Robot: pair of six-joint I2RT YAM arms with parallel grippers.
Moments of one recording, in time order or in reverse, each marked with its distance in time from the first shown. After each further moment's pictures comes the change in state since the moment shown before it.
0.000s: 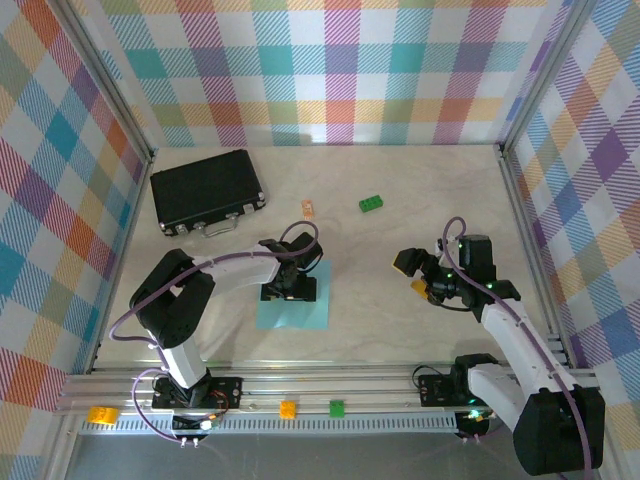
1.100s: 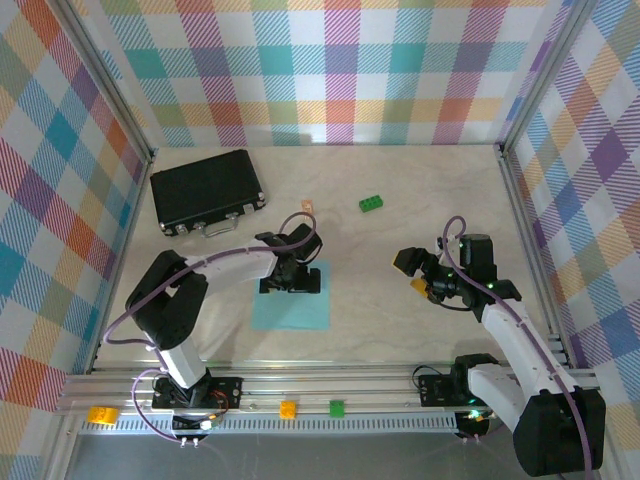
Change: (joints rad) left arm 0.019 -0.034 0.056 -0.030 0.000 0.010; right arm 0.000 -0.005 0.007 0.000 -0.010 -0.018
